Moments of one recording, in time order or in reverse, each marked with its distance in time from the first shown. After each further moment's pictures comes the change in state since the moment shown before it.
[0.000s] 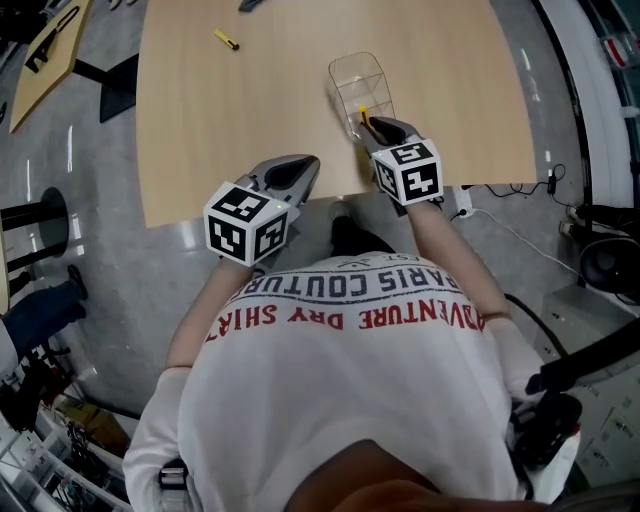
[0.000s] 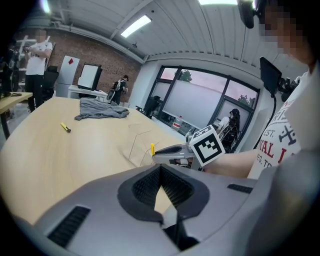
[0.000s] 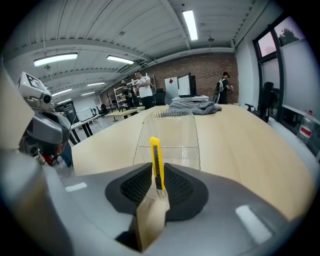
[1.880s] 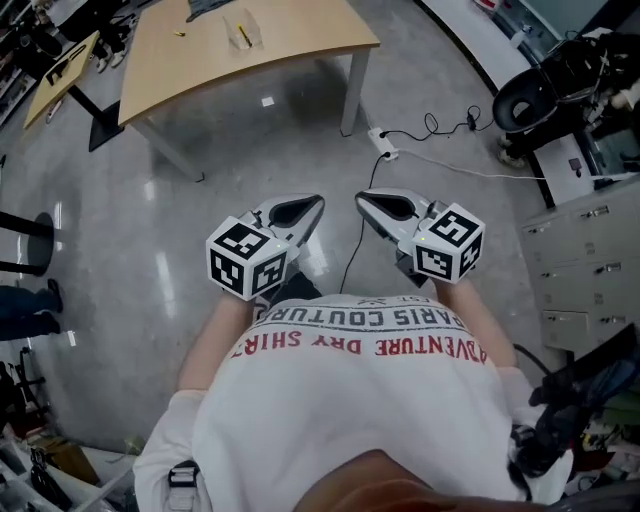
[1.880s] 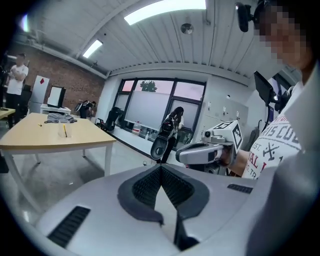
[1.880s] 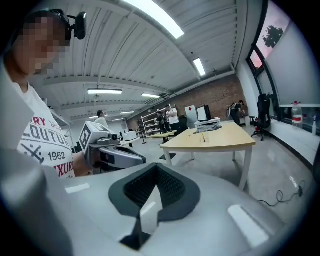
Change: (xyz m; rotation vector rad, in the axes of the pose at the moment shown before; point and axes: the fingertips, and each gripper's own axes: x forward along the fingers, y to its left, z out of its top) left arm -0.295 -0.676 -0.384 0.225 -0.136 -0.236; right arm -0.742 0.381 -0.402 -0.014 -0.318 0.242
